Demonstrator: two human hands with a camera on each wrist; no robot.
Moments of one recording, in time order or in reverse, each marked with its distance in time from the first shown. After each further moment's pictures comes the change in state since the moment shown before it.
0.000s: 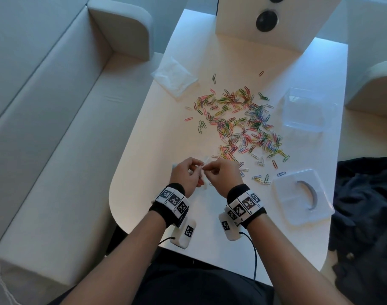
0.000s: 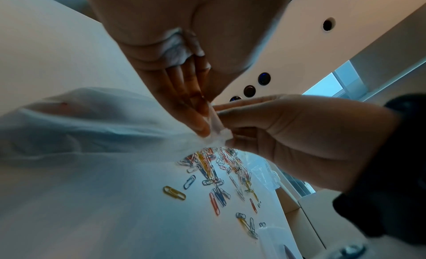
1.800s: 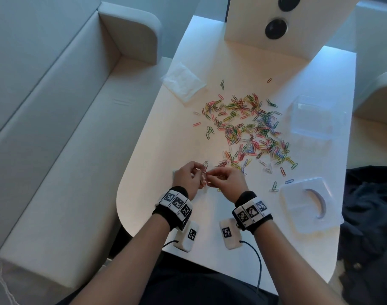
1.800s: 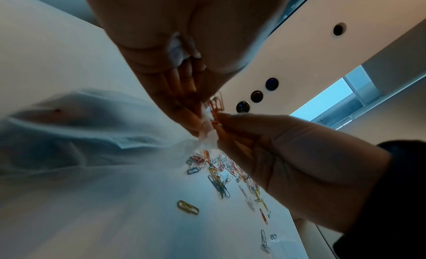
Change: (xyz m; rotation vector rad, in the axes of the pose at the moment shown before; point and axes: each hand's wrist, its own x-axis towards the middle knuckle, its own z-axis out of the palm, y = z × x) left_hand 0.011 -0.008 -0.015 0.005 0.056 -0.024; right_hand 0.005 0.005 0.013 0.495 -0.137 0.242
